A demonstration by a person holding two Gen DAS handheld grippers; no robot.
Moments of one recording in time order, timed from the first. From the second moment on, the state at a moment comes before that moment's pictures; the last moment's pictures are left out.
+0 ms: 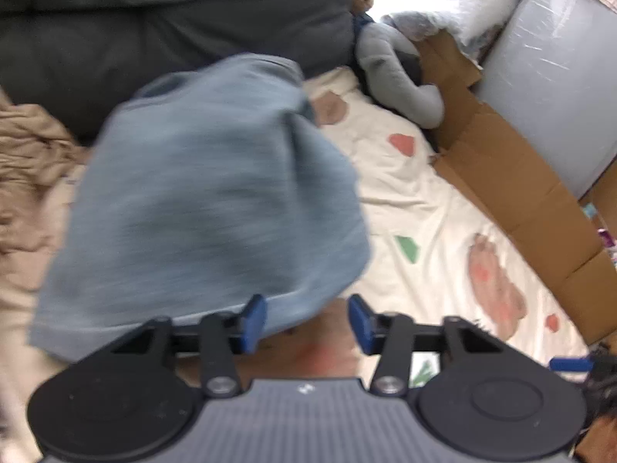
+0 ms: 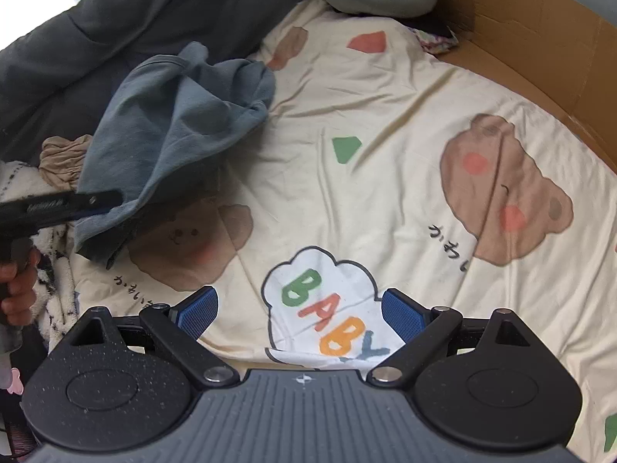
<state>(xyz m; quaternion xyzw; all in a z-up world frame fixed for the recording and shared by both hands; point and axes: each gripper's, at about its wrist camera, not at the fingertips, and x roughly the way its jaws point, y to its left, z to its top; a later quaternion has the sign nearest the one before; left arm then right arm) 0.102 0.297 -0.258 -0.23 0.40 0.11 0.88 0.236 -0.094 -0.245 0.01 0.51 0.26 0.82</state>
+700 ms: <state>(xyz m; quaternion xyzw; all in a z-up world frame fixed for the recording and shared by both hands) 0.018 0.392 -0.319 -0.19 0.44 0.31 0.82 0.231 -0.036 -0.236 -0.03 0.50 0.32 0.81</state>
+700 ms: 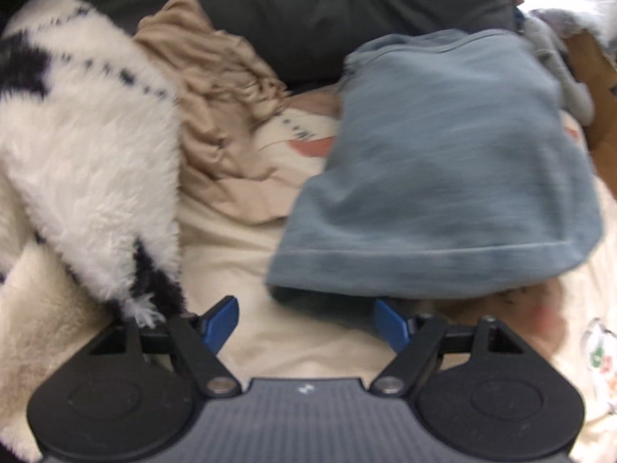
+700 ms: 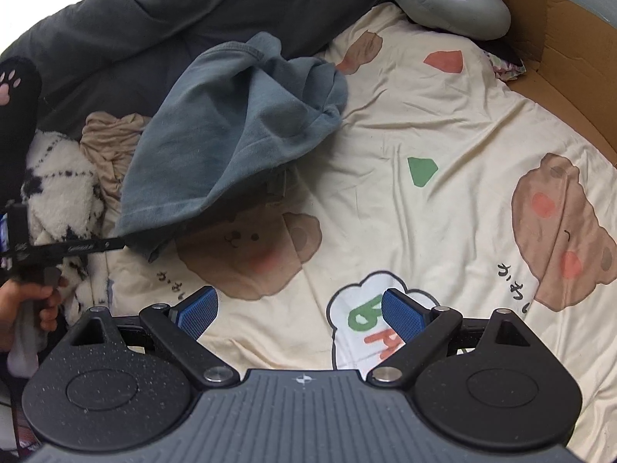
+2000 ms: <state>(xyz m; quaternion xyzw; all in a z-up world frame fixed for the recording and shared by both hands) -0.007 0.361 -0.185 -0.13 0.40 0.27 0.87 0.227 -0.033 -0.228 0.01 0.48 0.34 0.81</state>
